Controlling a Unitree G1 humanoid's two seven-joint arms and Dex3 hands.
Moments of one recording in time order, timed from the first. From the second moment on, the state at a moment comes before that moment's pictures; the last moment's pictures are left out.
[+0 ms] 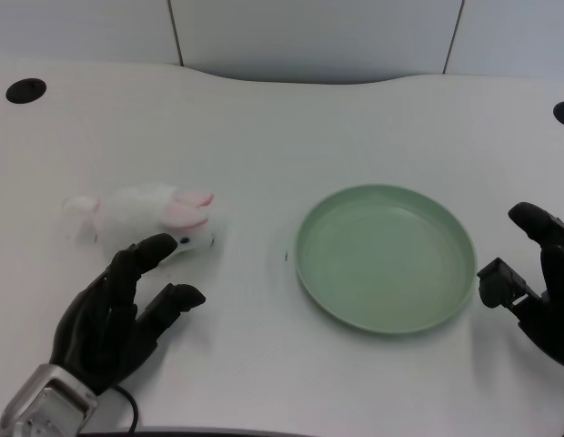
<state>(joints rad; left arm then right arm) -0.28 0.04 0.36 0.66 -0.59 0.20 -0.72 -0.27 -0.09 -0.38 0.62 0.64 0.13 0.89</state>
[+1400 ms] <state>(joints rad) -0.20 0.12 0.19 0.48 -0.23 -0.61 -0.75 -0.27 -0.08 -0.38 0.61 0.64 0.14 0.88</state>
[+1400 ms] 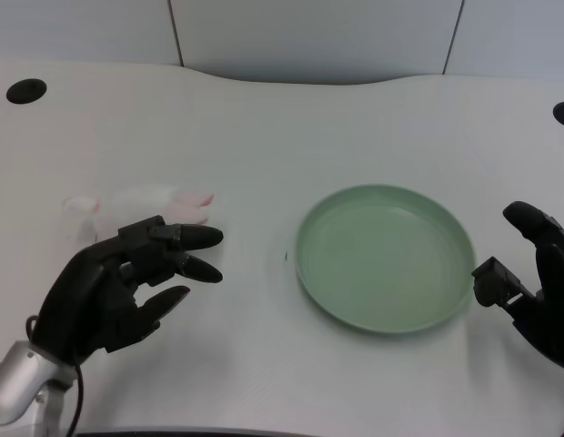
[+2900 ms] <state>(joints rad) -0.93 0.34 -0.37 1.35 0.78 -0.61 0.30 -0.22 -0.08 -0.37 0.54 0.65 0.16 0.87</state>
